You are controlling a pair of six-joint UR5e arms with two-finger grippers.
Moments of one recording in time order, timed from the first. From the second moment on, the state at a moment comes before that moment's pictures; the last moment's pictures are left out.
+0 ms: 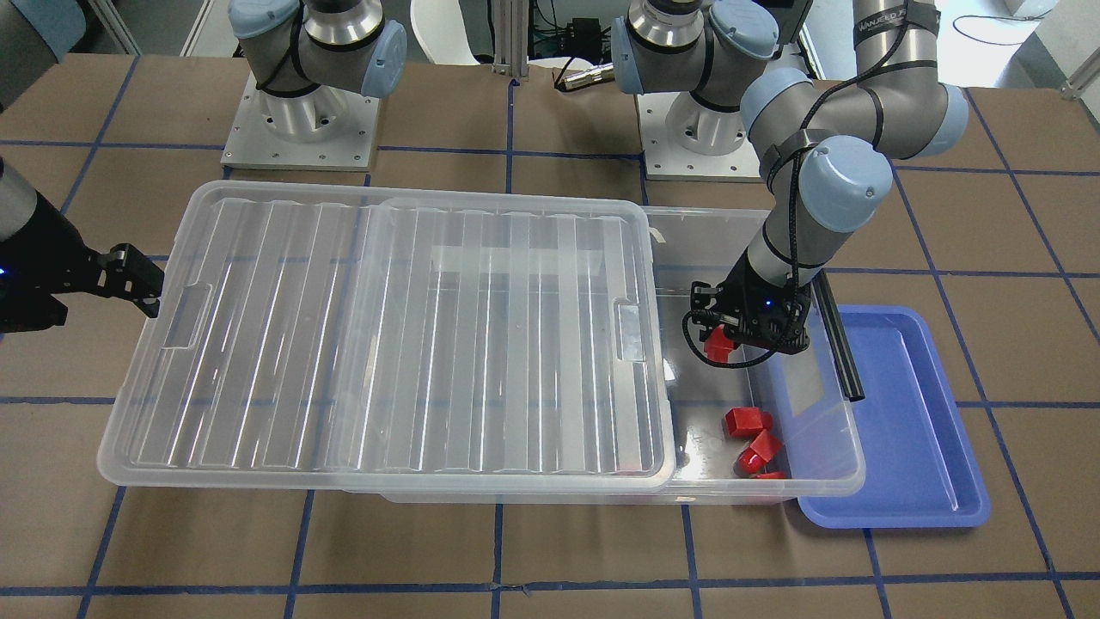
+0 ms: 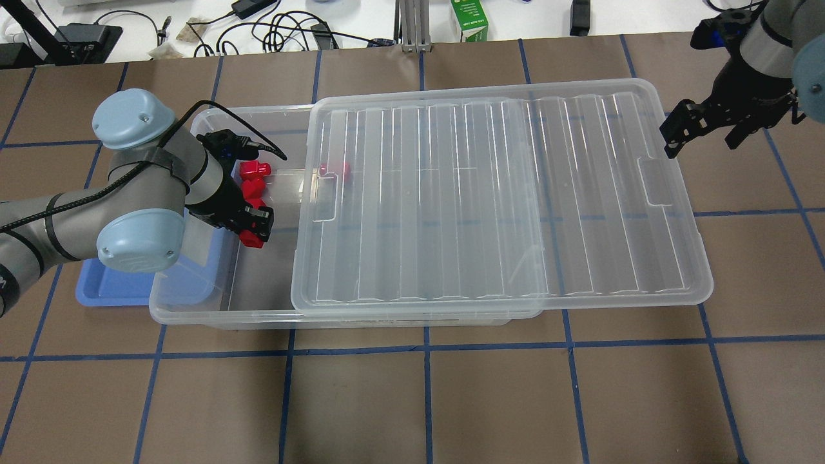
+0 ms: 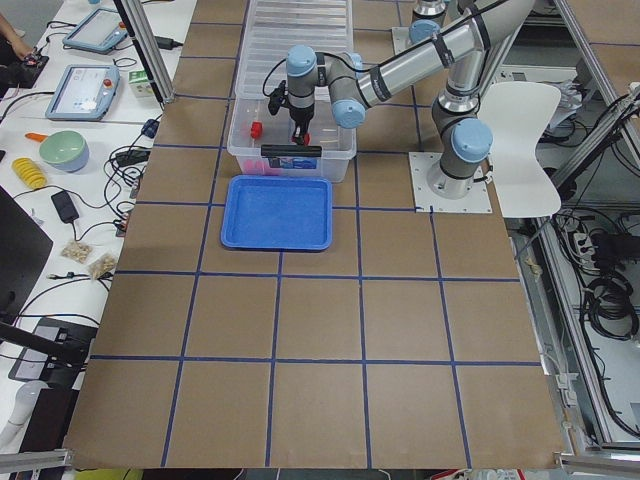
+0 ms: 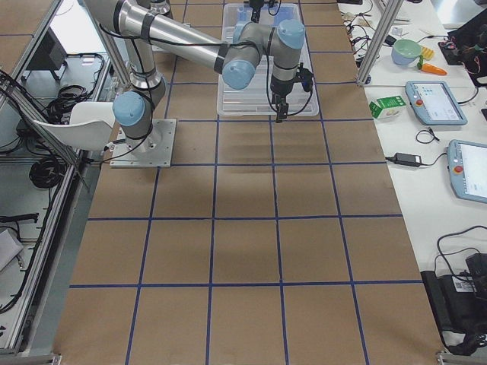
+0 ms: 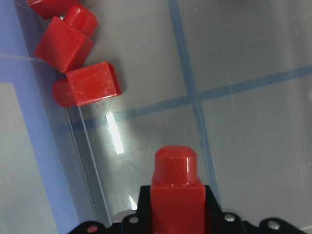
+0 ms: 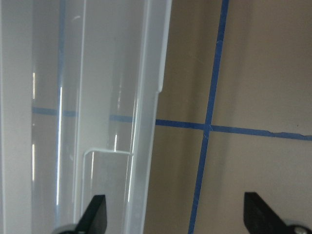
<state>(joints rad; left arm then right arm) -1.44 -1.71 -2.02 -0.98 1.50 0.34 1.27 -1.44 1.65 -1.76 -1.59 -0.42</state>
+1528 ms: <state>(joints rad) -1.46 -1.62 -1.64 -1.45 1.51 0.28 1.49 -1.52 1.49 -1.53 -1.59 -0.13</state>
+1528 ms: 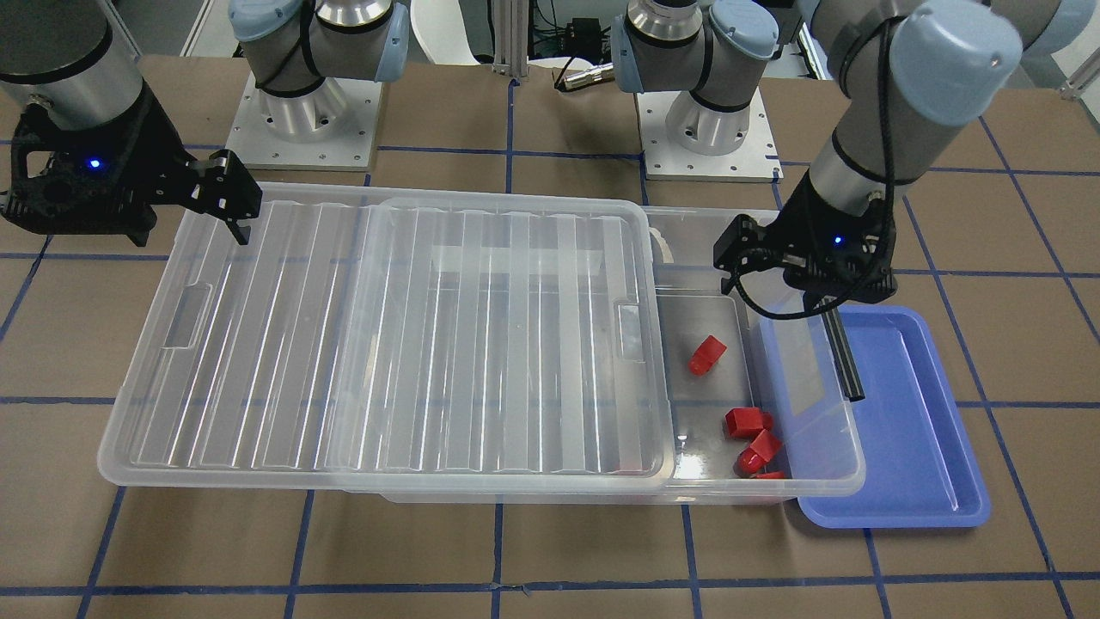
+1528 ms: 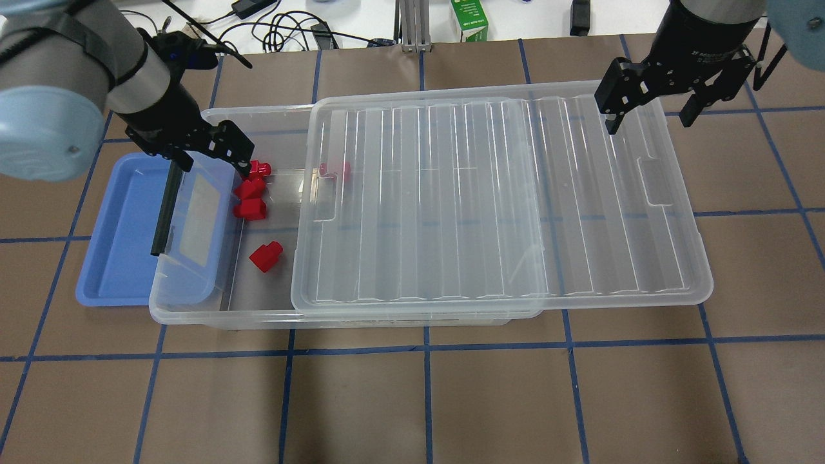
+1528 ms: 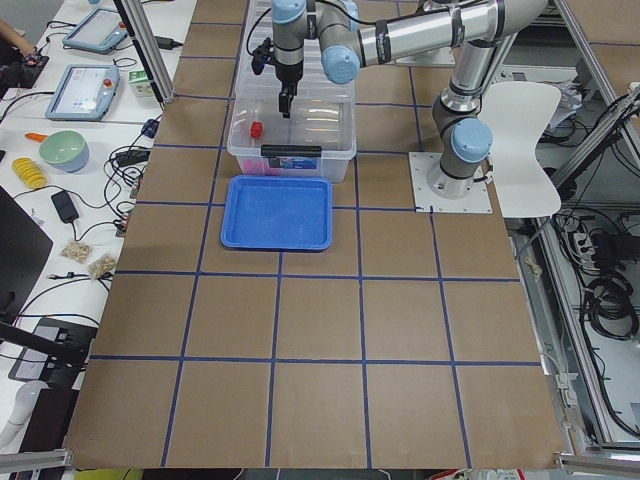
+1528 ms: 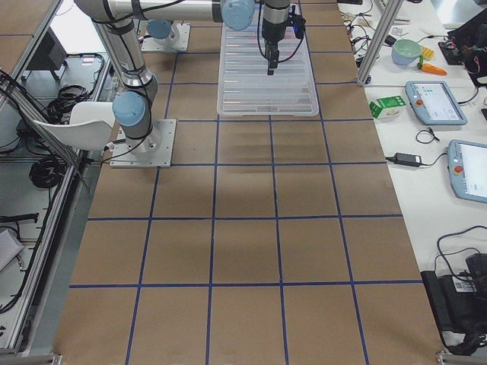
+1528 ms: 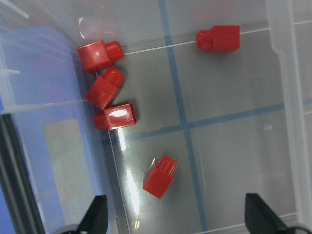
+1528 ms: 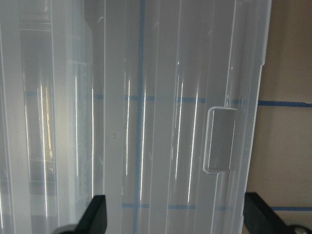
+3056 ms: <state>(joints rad) -1.56 -1.61 -1.45 -1.63 1.58 0.09 1.23 -1.43 1.50 -1.55 -1.60 -0.42</state>
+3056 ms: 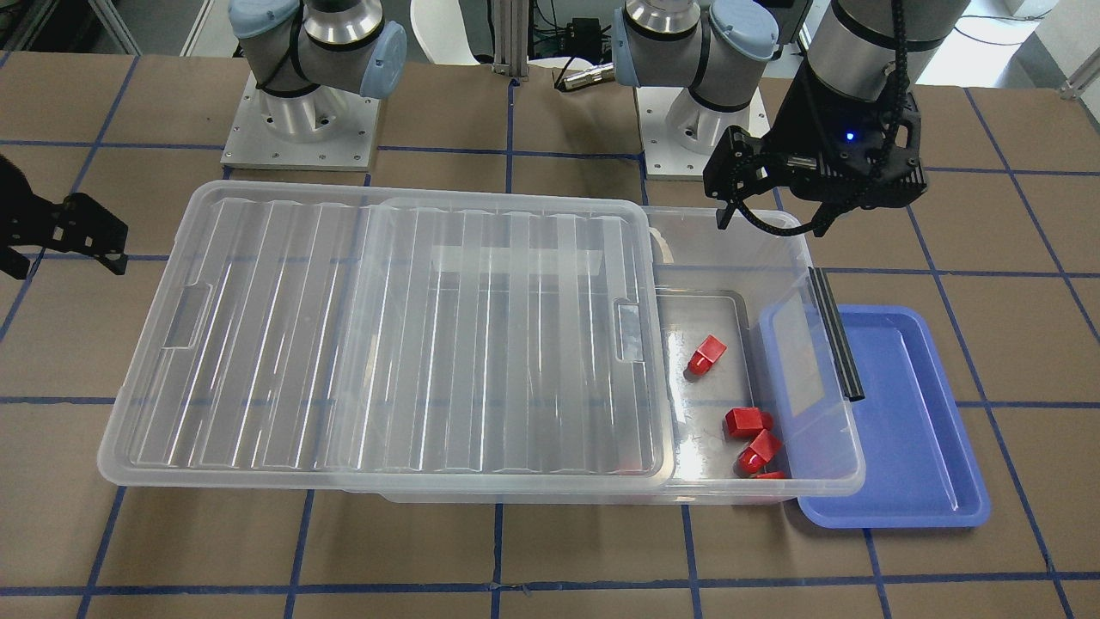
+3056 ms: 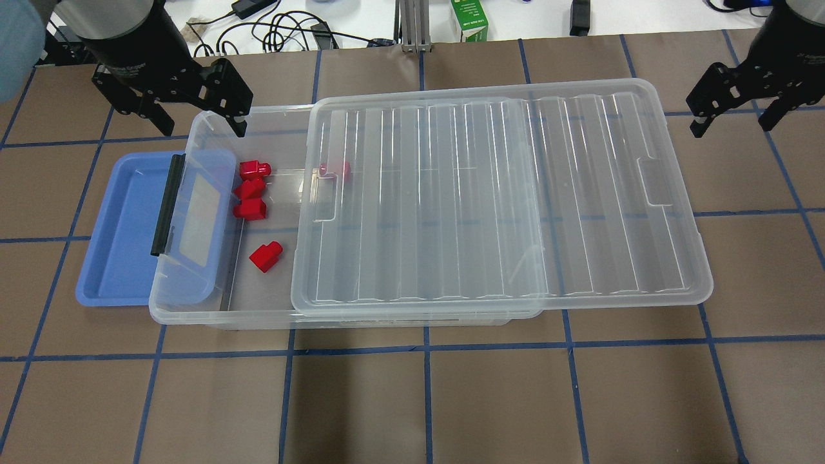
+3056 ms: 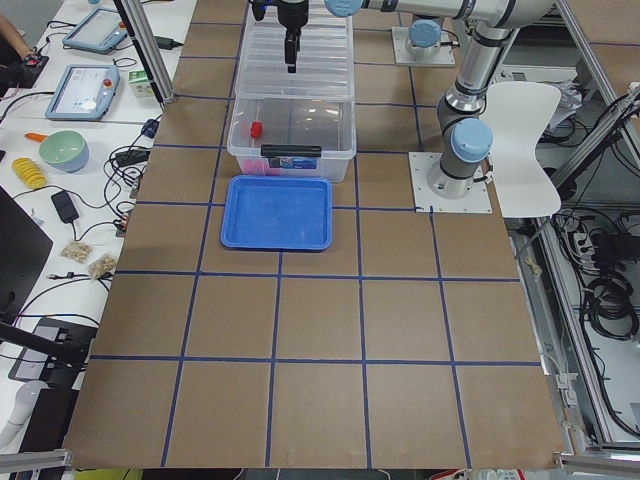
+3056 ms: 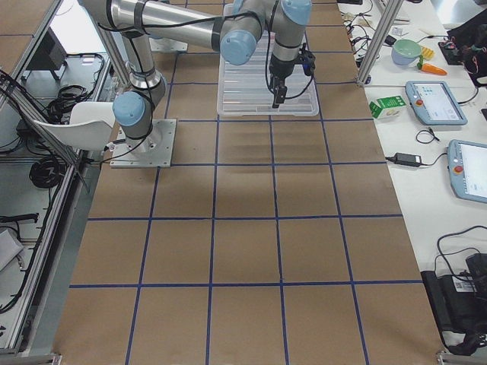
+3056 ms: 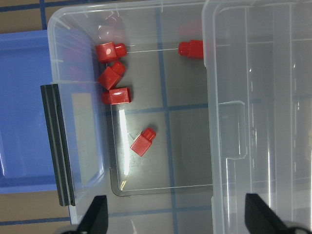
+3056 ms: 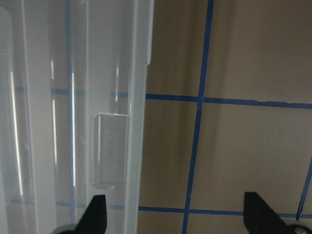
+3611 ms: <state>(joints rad) -1.55 -1.61 -1.46 -1.62 1.59 0.11 1.16 -1.36 1.53 -1.60 -1.60 -0.54</state>
